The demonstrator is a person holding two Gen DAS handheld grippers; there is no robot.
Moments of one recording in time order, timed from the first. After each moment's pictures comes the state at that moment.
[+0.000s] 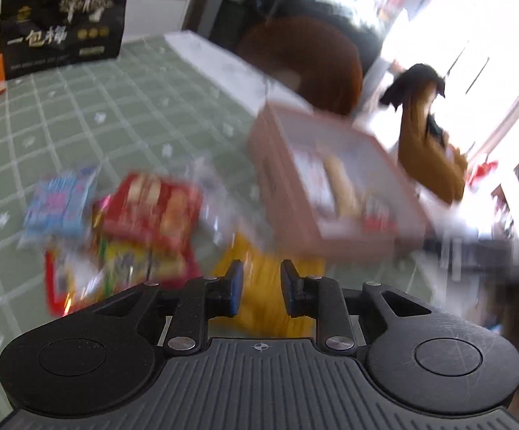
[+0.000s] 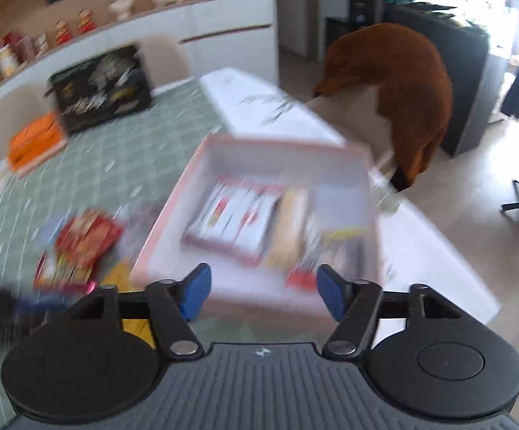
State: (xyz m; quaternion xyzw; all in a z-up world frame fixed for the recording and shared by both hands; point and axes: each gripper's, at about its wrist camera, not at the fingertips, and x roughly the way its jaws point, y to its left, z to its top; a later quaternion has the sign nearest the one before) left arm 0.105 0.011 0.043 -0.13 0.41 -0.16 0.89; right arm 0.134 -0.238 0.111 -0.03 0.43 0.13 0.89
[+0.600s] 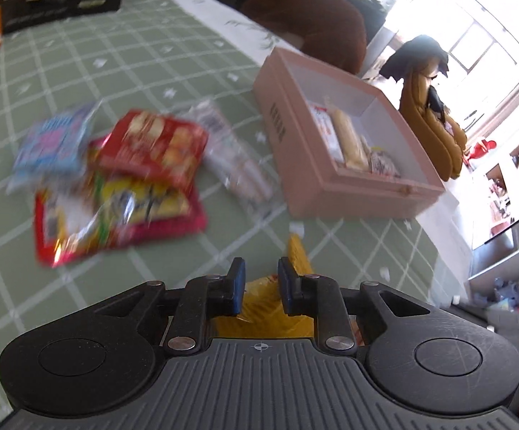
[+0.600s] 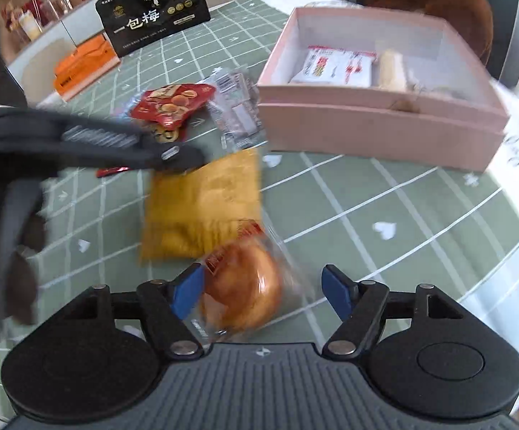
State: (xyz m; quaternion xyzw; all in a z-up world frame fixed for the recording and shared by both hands) left arm 0.078 0.015 0.015 -0.13 0.48 -0.17 0.85; right arm 0.058 -0.175 0.056 0.00 0.50 0.16 0.85
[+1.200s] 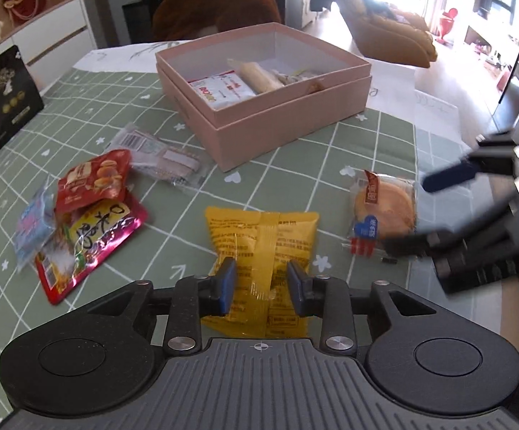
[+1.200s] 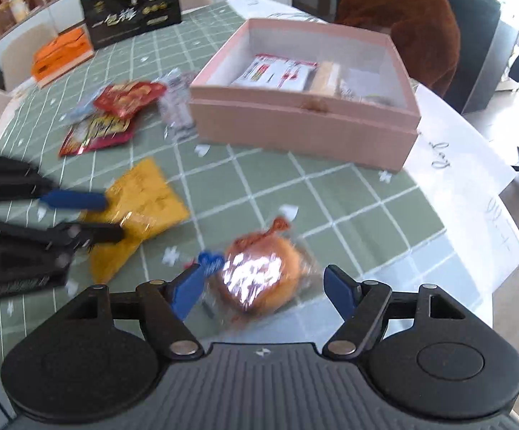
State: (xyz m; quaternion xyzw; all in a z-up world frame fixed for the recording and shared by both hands) left arm 0.019 -0.063 0.027 0.15 0.44 -0.22 0.86; right arm 0.032 -0.225 0.069 -0.05 0.49 0.13 0.86
